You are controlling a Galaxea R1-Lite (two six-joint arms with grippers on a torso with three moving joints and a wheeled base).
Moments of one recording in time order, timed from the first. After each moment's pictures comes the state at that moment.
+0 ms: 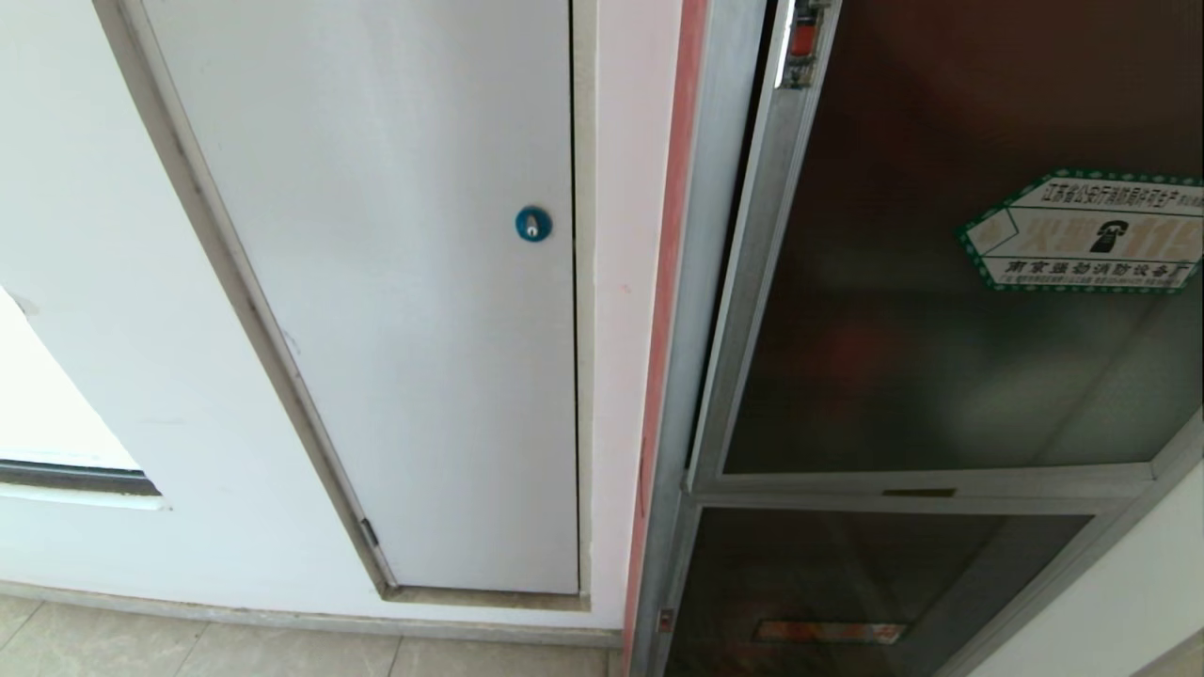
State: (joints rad) left arm -0.01 0.00 0.00 0.00 0.00 0.00; right arm 0.00 0.25 -0.41 -0.29 -0.35 -0.18
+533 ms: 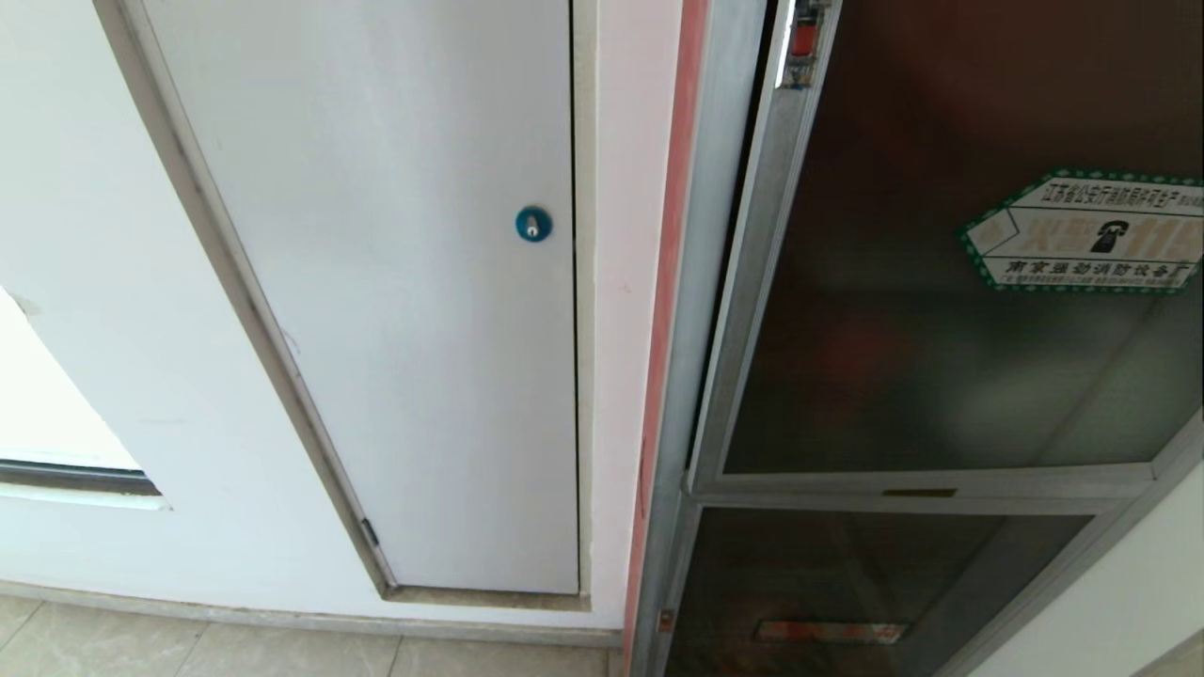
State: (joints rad) left arm -0.01 0.00 0.00 0.00 0.00 0.00; right arm -0.01 0.16 -0.43 -0.16 -0.32 -0.19
